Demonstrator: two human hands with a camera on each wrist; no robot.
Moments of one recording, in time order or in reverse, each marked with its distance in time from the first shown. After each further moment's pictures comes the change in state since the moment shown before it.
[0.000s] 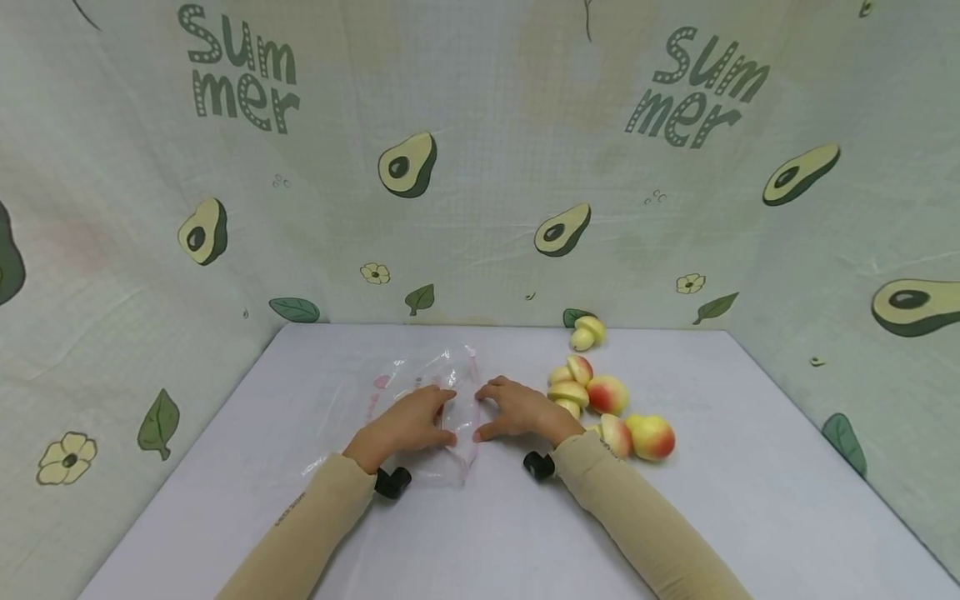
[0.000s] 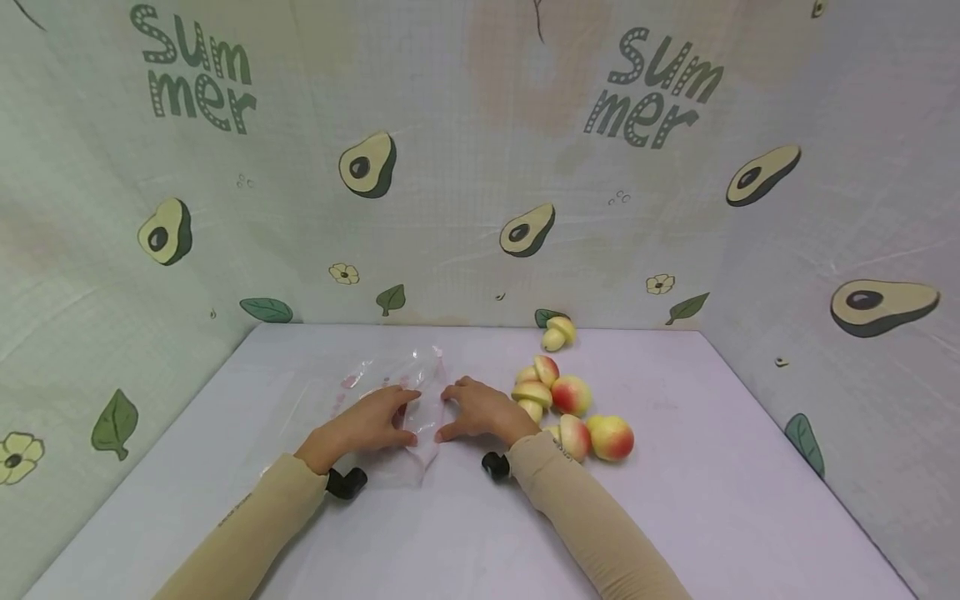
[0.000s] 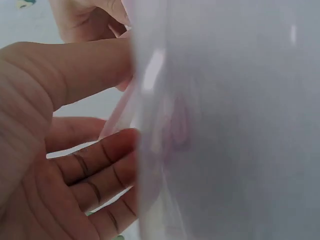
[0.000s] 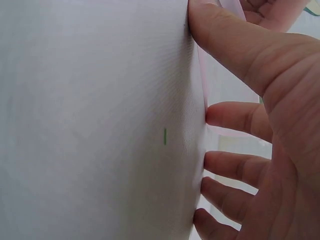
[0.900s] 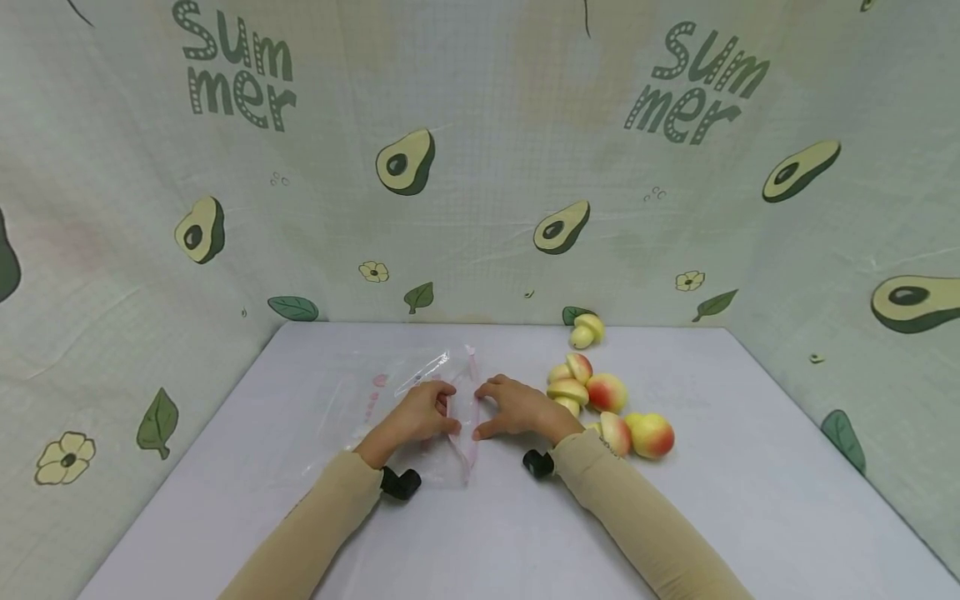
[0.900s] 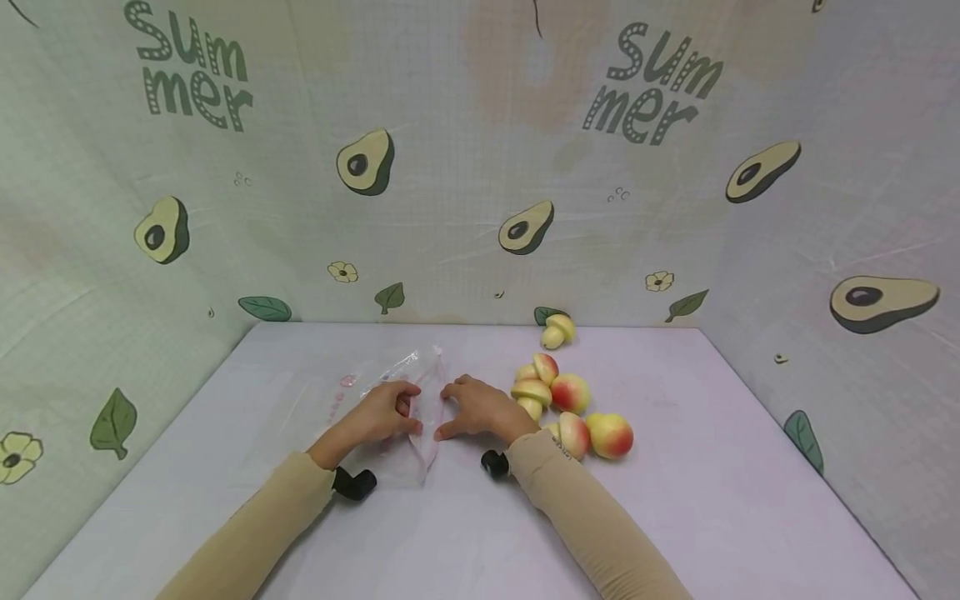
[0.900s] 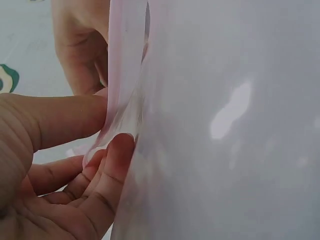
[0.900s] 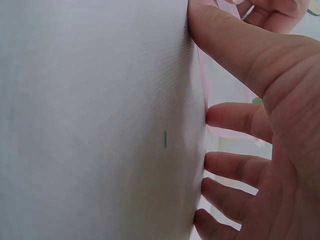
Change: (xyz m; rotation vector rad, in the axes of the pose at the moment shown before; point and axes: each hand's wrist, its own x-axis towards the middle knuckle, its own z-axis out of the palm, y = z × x) left_hand 0.017 0.000 0.011 -0.365 0.092 -0.174; right_hand 0.000 0.000 0.000 0.015 -0.009 0.029
